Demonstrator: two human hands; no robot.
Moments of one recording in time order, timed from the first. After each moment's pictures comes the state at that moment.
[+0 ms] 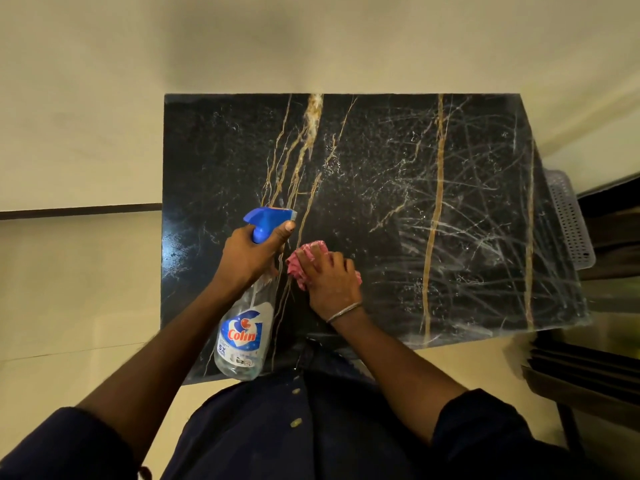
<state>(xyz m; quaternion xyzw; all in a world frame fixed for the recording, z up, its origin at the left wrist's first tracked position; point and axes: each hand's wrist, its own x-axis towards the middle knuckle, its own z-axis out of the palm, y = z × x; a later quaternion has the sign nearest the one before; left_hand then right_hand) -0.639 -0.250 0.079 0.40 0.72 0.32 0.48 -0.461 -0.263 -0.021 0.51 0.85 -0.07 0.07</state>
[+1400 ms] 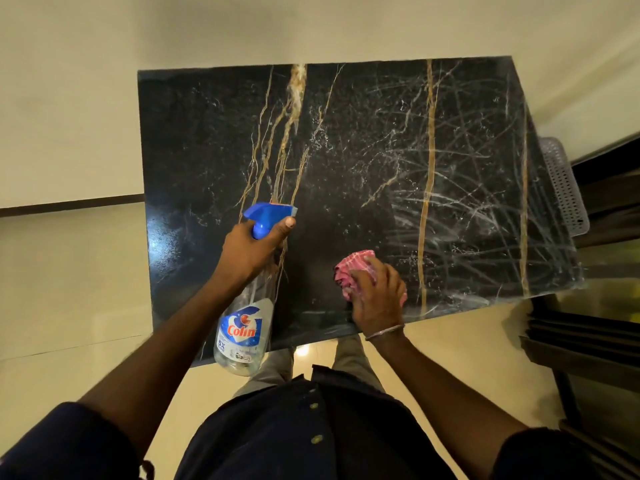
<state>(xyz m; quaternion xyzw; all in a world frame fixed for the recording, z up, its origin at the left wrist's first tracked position) -0.623 -0.271 0.068 0.41 0.71 0.29 0.50 -0.371 -0.332 -0.034 0.66 0.74 -0.10 -0.03</state>
